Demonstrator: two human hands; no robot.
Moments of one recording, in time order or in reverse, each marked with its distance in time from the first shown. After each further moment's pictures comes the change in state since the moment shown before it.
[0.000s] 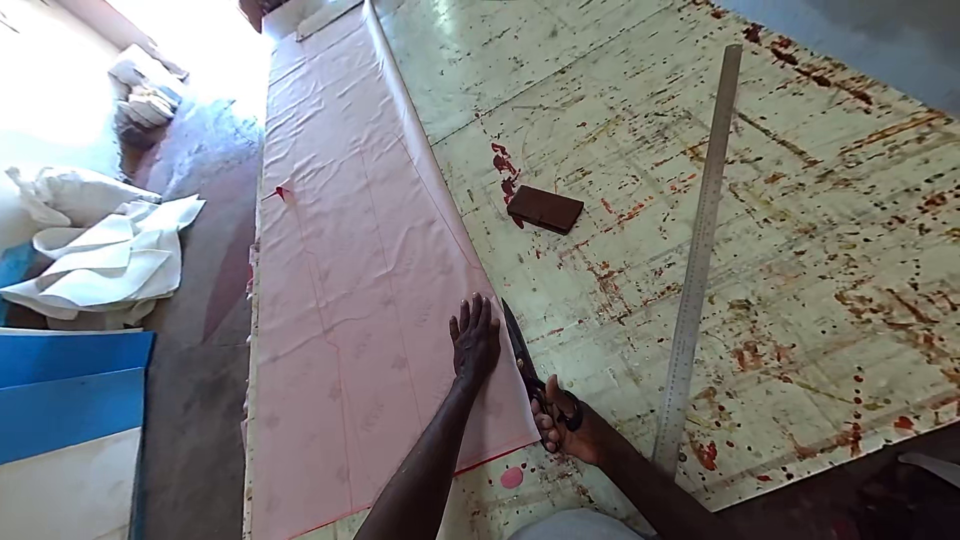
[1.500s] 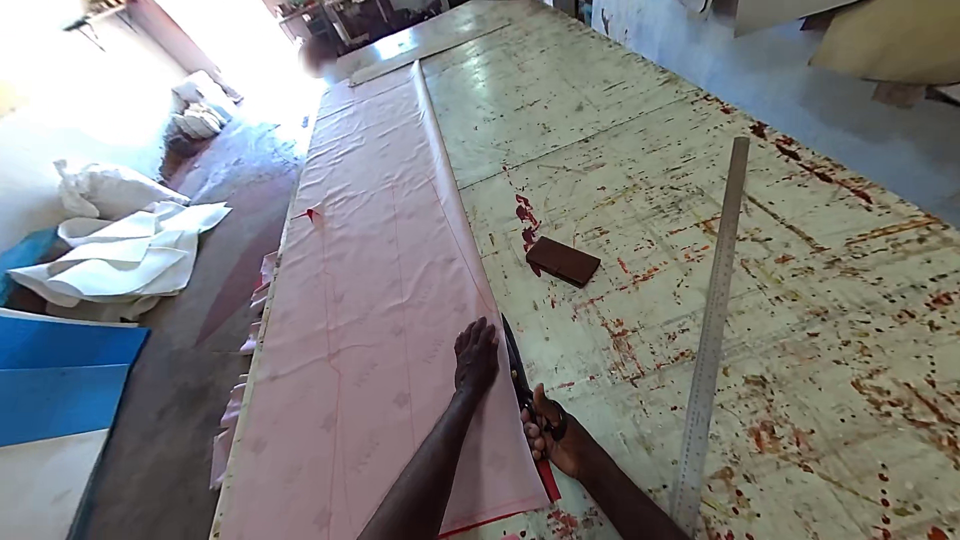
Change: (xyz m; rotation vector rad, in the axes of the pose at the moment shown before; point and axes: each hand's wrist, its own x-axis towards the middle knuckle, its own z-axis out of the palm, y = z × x) left_hand 0.057 -0.022 0.001 -0.070 0.086 -0.021; right_hand 0.062 -0.048 0.016 -0.033 0.091 -0.050
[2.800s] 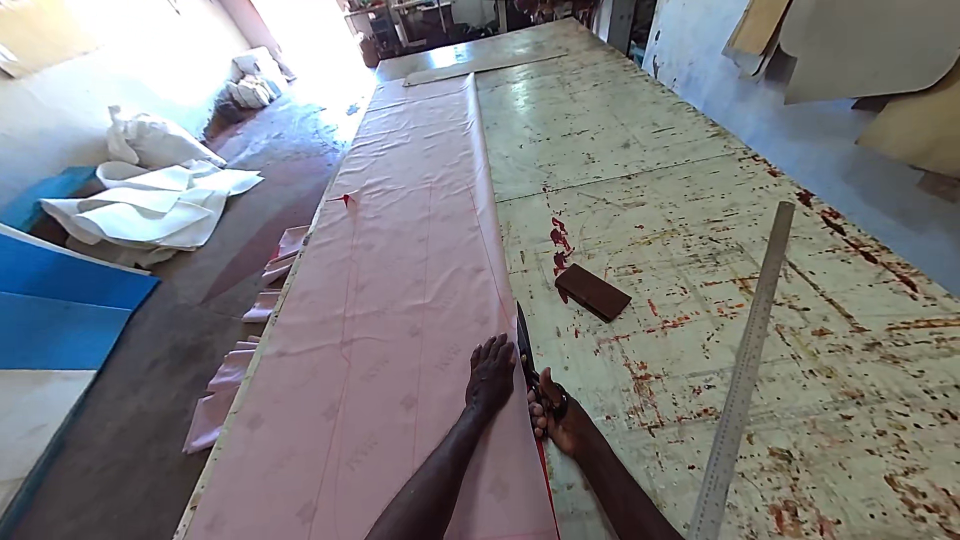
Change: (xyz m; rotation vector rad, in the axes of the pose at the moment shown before) left_hand -0.002 0.002 0.000 -0.003 -0.010 -0.013; right_hand 0.058 -0.059 0.018 -0.128 0.109 -0.032
